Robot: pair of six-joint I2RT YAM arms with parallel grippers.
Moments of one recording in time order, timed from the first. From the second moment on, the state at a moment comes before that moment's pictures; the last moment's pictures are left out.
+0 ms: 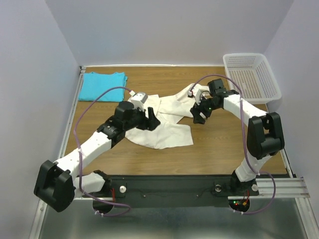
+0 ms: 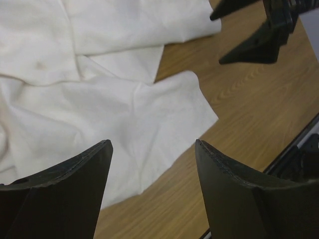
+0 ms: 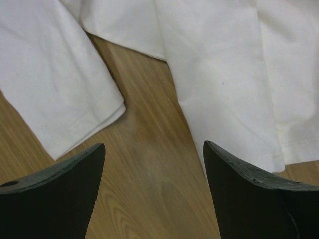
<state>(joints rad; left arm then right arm) -0.52 1.11 0.74 -0.08 0.23 -0.38 0.24 1.72 1.23 -0.62 -0.57 -0.71</state>
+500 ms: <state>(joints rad) -0.71 1.30 0.69 0.04 0.13 -0.50 0.24 1.87 1.24 -0.54 -0.33 -0.70</state>
